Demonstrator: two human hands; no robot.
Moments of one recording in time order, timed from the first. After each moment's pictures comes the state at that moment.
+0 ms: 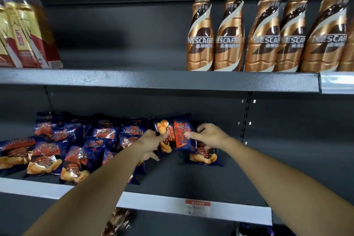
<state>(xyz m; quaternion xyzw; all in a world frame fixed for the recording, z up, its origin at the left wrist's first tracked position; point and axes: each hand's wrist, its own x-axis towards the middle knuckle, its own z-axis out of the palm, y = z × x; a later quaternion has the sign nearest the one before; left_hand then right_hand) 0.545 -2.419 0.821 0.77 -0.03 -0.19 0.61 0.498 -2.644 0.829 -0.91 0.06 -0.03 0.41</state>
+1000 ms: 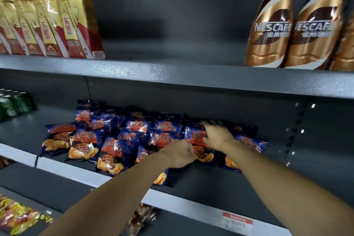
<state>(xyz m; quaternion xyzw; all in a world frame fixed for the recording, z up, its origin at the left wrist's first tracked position) 0.552 -2.384 0.800 0.94 -0.26 -0.08 0.22 0.589 -2.569 0.800 -1.00 -0.02 -0.07 0.04</state>
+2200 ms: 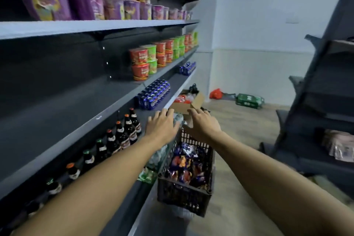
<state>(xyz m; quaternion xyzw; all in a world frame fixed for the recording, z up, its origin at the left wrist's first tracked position) -0.092 -2.951 0.765 0.62 -0.77 0.04 0.15 -0.253 -2.956 0.759 -0.76 0.63 -0.17 -0.02</state>
